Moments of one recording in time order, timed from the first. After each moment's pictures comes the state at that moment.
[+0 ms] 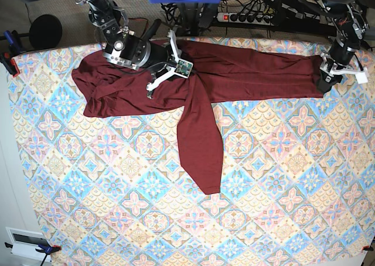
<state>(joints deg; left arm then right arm) 22.4 -14.7 -43.0 89.7 -67.9 -10.6 48.5 -15.1 14.5 -22.1 111.6 -1.7 43.1 -36.9</state>
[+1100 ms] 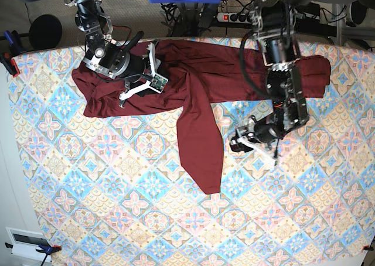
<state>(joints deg) -14.9 -0.4 -15.0 74.2 -30.5 -10.3 58.4 -15.4 16.4 -12.2 111.9 -1.0 43.0 -39.0</state>
